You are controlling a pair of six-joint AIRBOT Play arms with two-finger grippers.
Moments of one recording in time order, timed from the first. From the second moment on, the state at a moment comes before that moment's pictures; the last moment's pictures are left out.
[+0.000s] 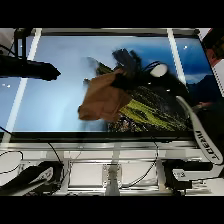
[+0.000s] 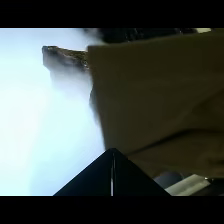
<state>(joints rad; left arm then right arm) -0.01 -1.12 1.43 1.14 -1.27 -1.21 0.24 -1.48 1.37 -0.63 1.04 1.40</state>
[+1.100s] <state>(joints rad) 0.03 -0.97 1.43 1.33 -1.26 -1.20 -1.52 -1.15 1.39 -1.07 1.52 1.46</state>
